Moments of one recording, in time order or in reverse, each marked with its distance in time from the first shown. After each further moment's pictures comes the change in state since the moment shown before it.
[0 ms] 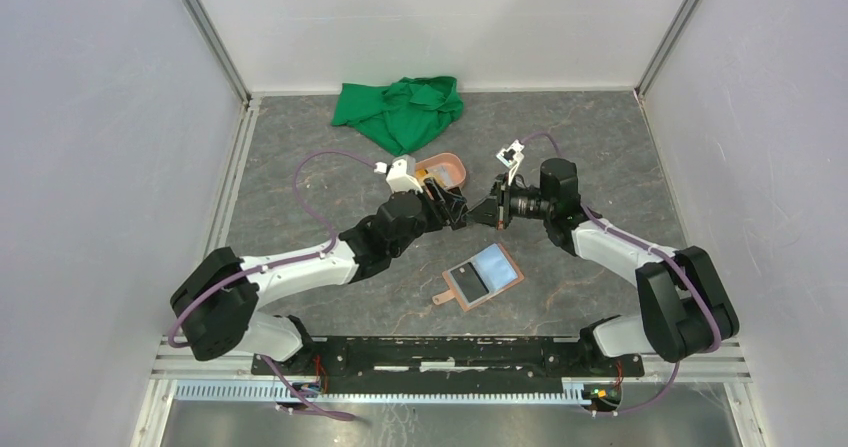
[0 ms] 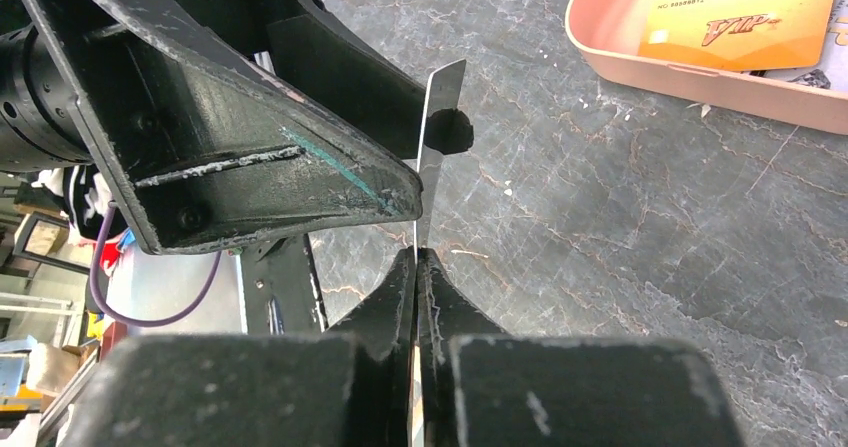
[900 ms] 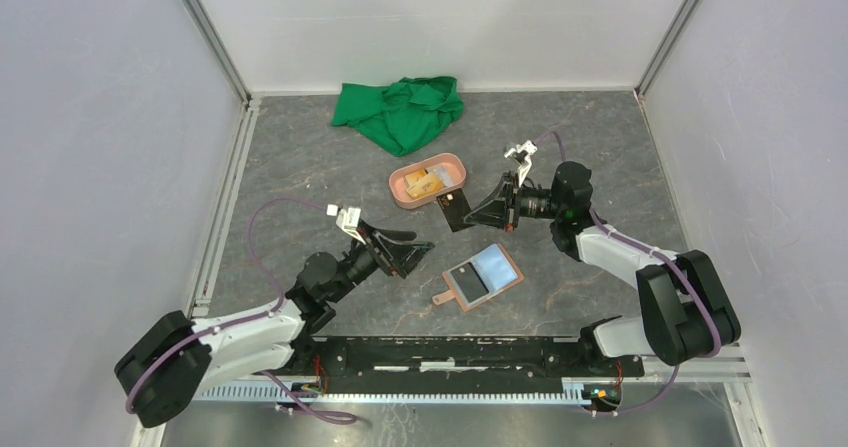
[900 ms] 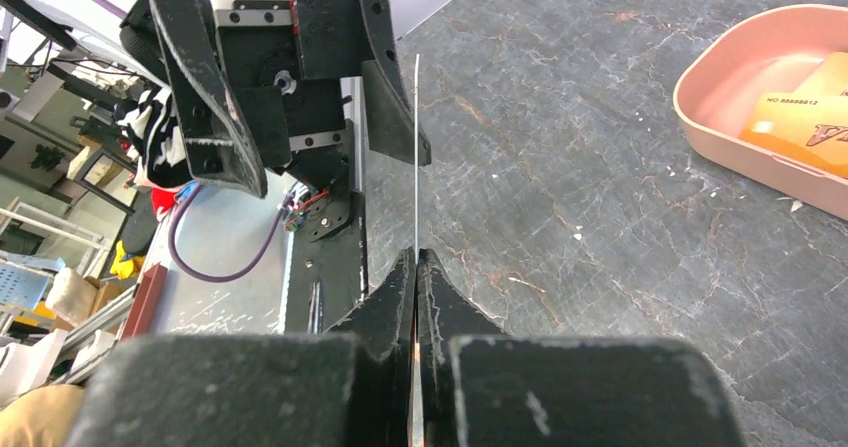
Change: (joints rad) left arm 0.090 -0.485 -0.631 0.553 0.370 0.136; right arm -0.044 -0.019 -0.060 0.303 -0.217 0.111
